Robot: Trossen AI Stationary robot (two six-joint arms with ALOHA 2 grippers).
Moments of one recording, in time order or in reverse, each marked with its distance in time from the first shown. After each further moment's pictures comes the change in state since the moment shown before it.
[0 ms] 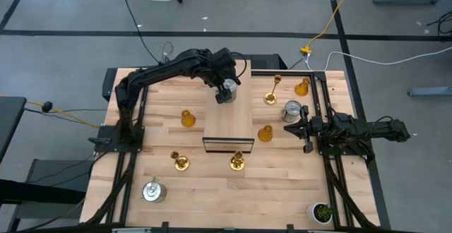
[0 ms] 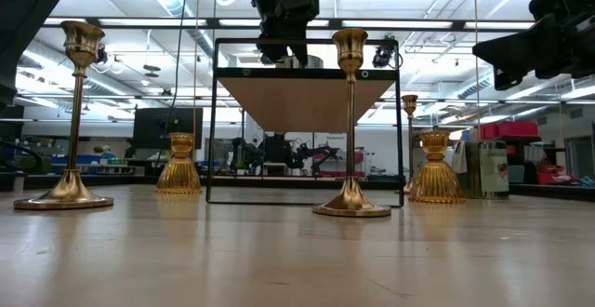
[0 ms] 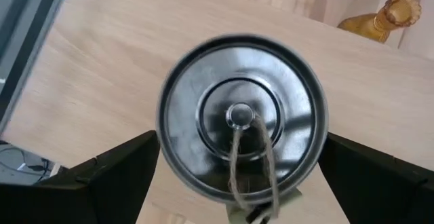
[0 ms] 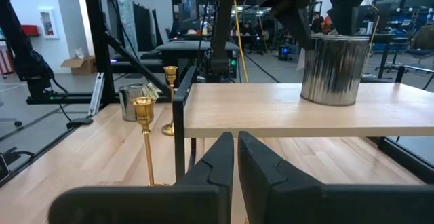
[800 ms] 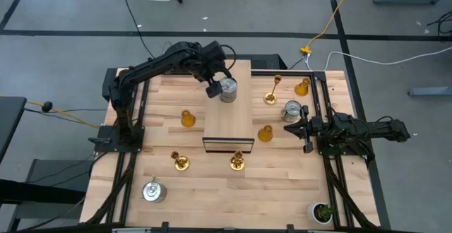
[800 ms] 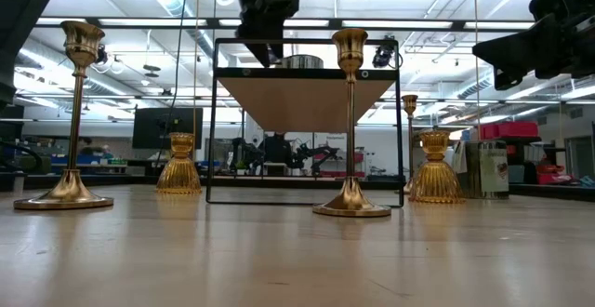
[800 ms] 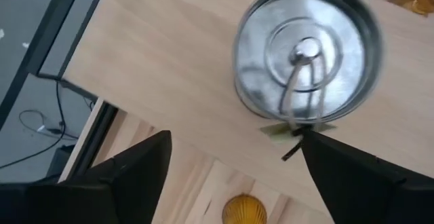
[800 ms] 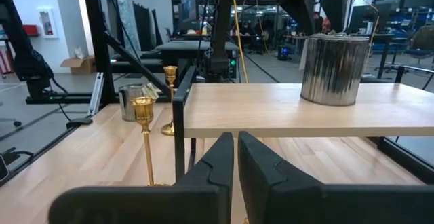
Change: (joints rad) left arm 0.051 -0.066 0.000 -0.127 -0.043 -0.035; right arm 0.000 0.000 0.000 0.000 0.002 0.000
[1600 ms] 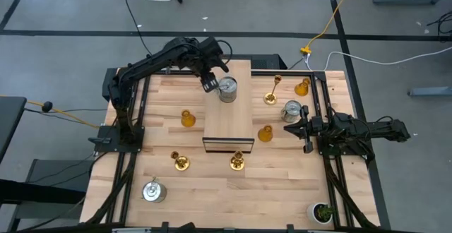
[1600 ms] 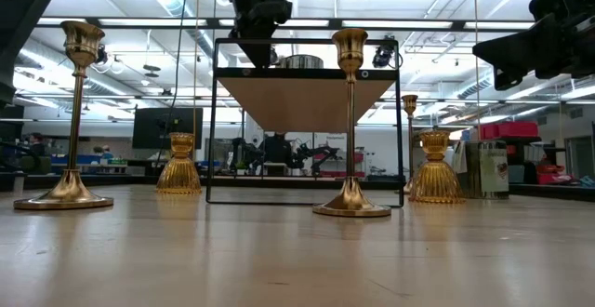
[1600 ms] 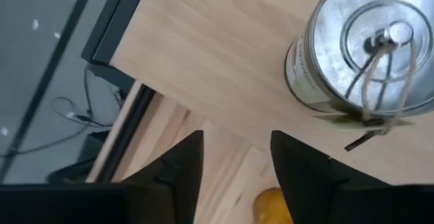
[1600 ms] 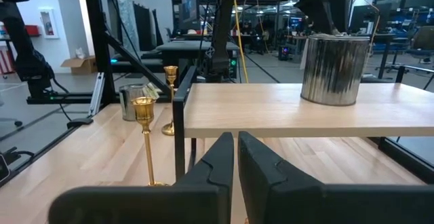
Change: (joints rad) left arm 0.056 0.000 0.000 -0.024 -0.066 0.055; right arm 0.000 0.000 0.000 0.000 -0.003 0.000
